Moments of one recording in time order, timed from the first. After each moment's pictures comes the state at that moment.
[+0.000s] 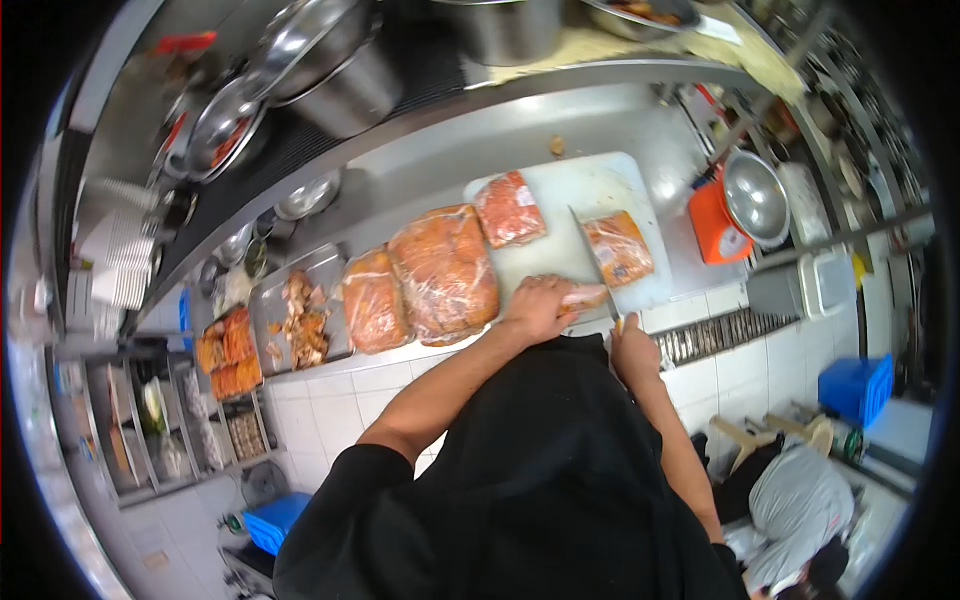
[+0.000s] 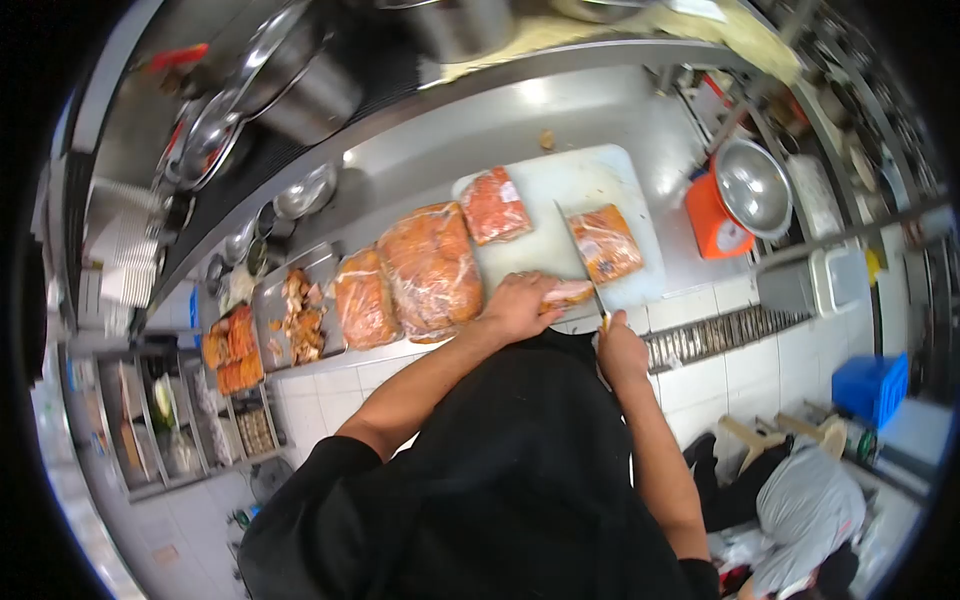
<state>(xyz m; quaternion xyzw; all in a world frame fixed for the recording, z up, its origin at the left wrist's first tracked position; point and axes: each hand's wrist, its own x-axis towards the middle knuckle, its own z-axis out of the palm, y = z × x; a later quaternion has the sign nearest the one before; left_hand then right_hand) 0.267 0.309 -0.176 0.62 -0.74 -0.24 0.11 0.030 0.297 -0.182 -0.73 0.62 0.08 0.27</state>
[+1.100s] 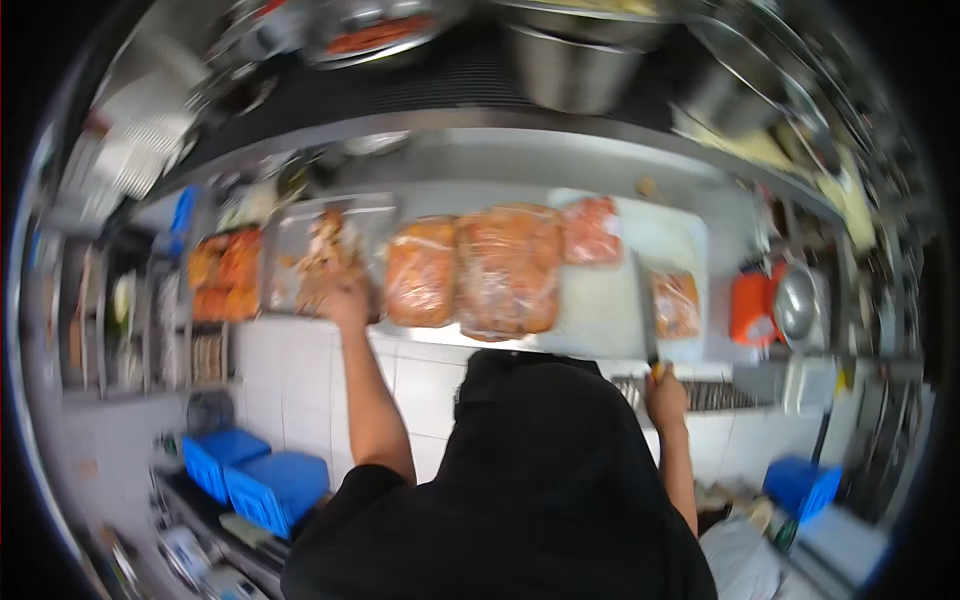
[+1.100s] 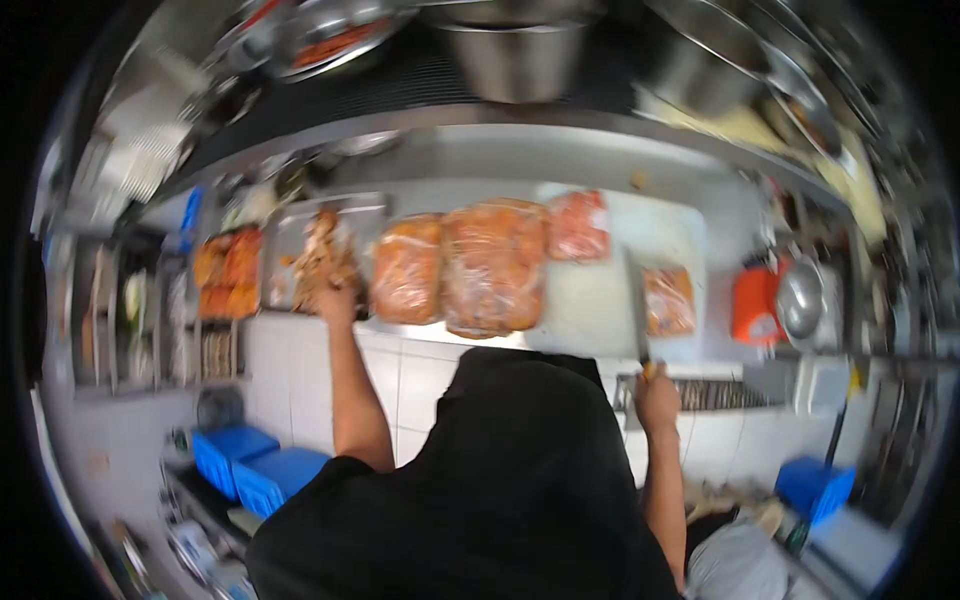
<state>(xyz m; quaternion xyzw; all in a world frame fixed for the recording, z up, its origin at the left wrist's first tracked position) 0.634 0.558 -0.278 0.95 -0.17 0.17 0.22 0.023 0.285 -0.190 -0.78 0.59 0.08 0.20</state>
